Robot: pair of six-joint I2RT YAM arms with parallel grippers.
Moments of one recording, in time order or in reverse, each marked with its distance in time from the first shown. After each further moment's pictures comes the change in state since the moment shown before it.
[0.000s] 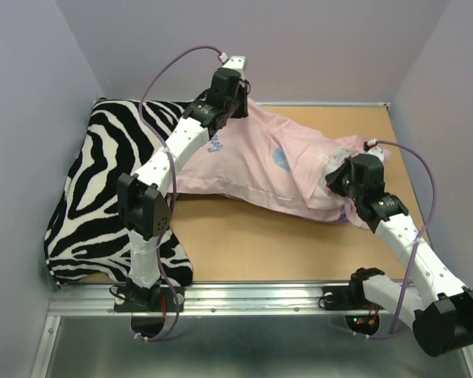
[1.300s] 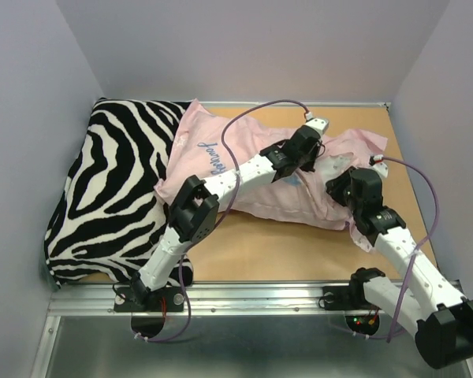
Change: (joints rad) left arm -0.427 0.323 0.055 0.148 0.005 -0.022; right arm 0.002 -0.140 -0.251 0.076 0.091 0.134
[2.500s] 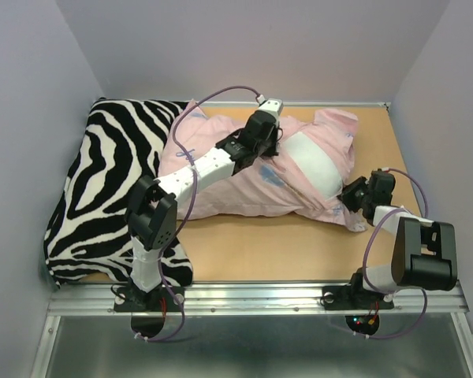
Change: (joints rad) left arm 0.191 -0.360 -0.457 0.166 0.004 -0.063; right arm -0.423 0.555 -0.086 0.410 -0.529 -0.006
